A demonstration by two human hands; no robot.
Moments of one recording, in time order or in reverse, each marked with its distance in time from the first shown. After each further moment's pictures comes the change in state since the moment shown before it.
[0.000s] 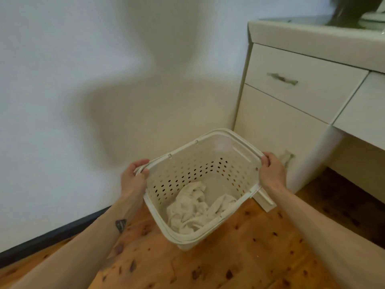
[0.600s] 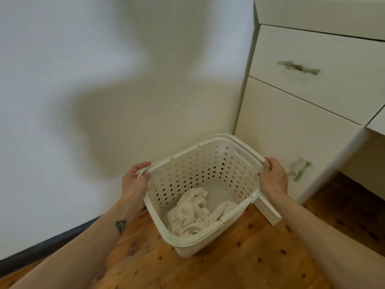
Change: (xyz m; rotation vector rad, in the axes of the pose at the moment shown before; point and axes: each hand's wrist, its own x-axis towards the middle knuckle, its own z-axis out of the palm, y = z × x) left_hand 0.076 -0.045 0.060 -0.045 -0.054 -0.061; right_hand 0.055 0.038 0.051 -0.011 0.015 0.058
